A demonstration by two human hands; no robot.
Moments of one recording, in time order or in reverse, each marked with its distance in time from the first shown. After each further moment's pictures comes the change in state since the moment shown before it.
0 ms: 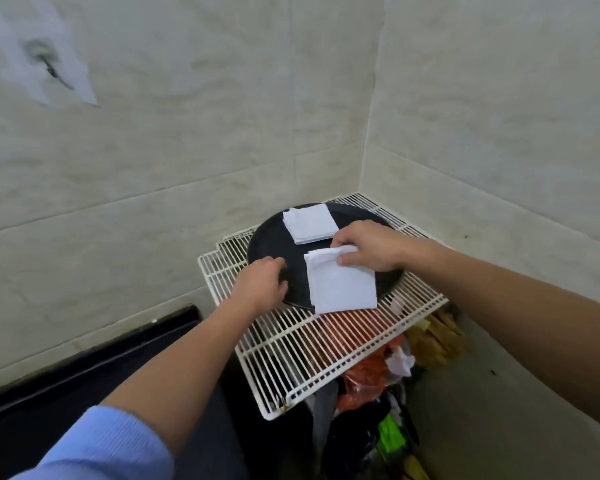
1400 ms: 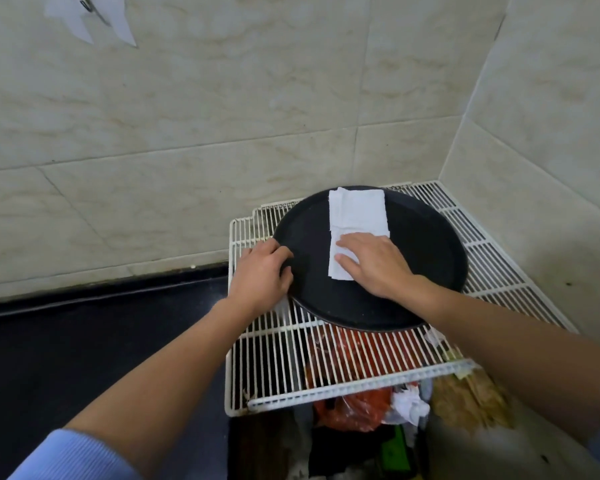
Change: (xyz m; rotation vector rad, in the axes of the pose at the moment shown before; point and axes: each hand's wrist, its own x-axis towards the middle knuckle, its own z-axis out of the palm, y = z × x) left_hand 0.001 0.001 0.029 0.010 0.217 -0.228; right_hand 0.083 0.054 0.086 0.008 0.149 -0.264
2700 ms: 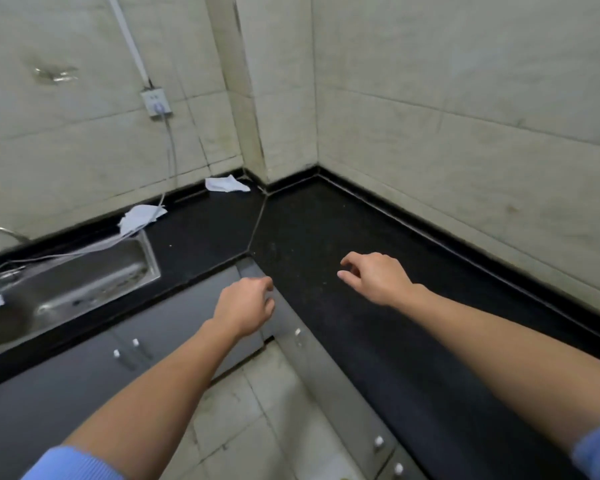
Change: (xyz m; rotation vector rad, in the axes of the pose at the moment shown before) left_hand -0.713 -0.423 -0.299 0.344 0.040 -1.236; right_hand -0.018 -0.867 0.230 0.149 -0.310 -1.027
